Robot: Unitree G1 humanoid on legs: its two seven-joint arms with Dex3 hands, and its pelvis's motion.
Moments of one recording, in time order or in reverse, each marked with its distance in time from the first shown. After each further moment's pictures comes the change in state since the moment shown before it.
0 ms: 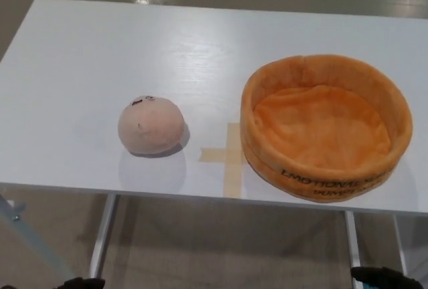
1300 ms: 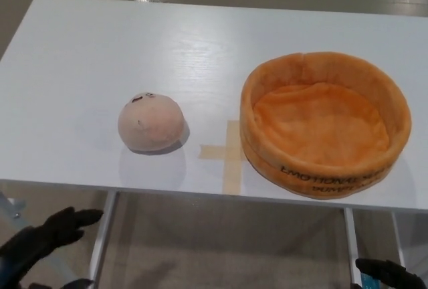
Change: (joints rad) left_arm 0.238 0.344 -0.052 -0.768 -0.106 -0.182 -0.419; right_arm -0.006 0.002 0.002 0.027 0.000 -0.071 -0.034
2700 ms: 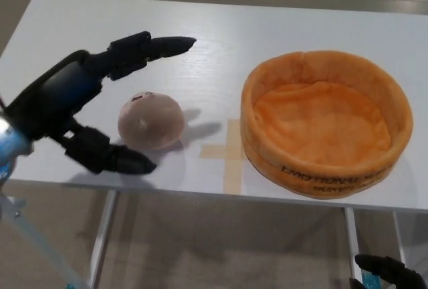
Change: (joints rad) left_arm -0.468 -0.021 -0.023 -0.284 -0.174 0.056 -0.128; right_arm -0.009 -0.001 0.017 0.004 -0.001 -0.012 -0.017
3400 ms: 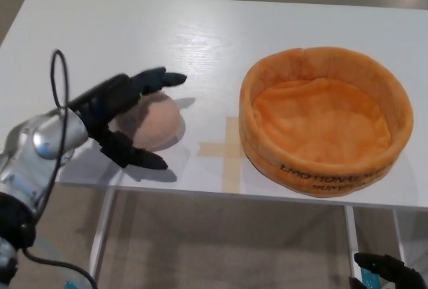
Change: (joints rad) left_arm -0.305 -0.089 -0.317 0.682 0.344 0.009 0.276; right_arm -0.005 0.002 -0.006 0.000 0.002 0.000 0.007
